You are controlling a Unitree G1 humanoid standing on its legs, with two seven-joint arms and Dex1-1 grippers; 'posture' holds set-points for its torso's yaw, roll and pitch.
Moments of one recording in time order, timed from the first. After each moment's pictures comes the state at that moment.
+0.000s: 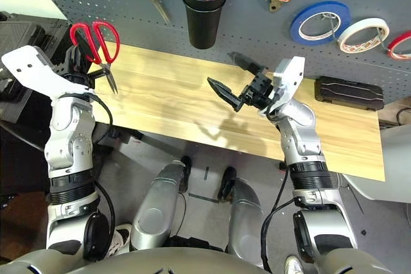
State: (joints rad) left arm -0.42 0.13 0.31 -0.22 -0.30 0.26 0.08; right arm -0.40 -0.31 -0.06 0.17 0.51 -0.20 0.99
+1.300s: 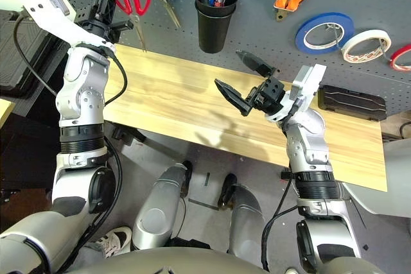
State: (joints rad) left arm -0.79 0.14 0.25 0.17 -0.39 0.19 -0.11; right arm -0.34 -0.30 -0.10 0.10 0.54 -0.24 0.98
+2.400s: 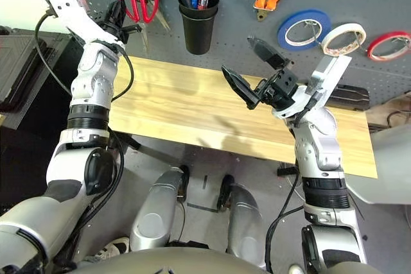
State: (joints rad) left arm -0.98 0.21 0.26 0.65 -0.30 0.01 -0.13; right arm -0.31 -0.32 -0.13 -0.09 0.59 -0.12 0.85
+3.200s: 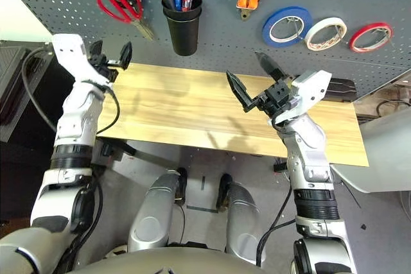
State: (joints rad) left arm -0.46 0.32 0.19 0.22 -0.23 0.07 -0.24; right arm -0.21 -0.22 -0.14 0.07 0.30 -0.27 0.52
